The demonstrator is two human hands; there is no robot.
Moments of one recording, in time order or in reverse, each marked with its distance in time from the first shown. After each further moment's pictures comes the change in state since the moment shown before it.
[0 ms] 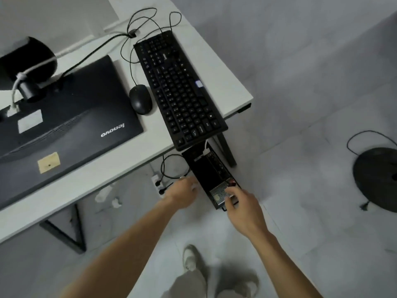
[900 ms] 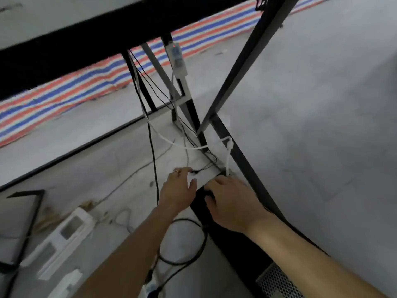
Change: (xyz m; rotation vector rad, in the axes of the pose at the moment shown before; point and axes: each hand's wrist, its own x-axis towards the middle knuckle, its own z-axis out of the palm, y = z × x) left_hand 0.351 -0.153 0.090 0.090 0.725 0.227; right_hand 0.298 0.093 0.230 -0.400 0.194 -0.619
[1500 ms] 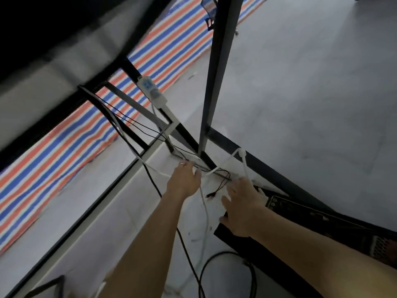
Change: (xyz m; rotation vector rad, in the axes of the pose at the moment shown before) left_hand 0.150 -0.019 -0.020 0.193 -0.139 0.180; right_hand 0.093 0.009 0.057 -0.679 -0.342 0.225
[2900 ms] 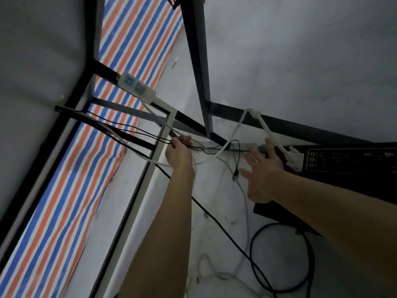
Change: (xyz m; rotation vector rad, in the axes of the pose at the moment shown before) left_hand 0.046 -0.012 -0.021 -0.970 0.401 -0.353; right_hand 0.059 -0.024 0.022 0.310 -0.171 0.136
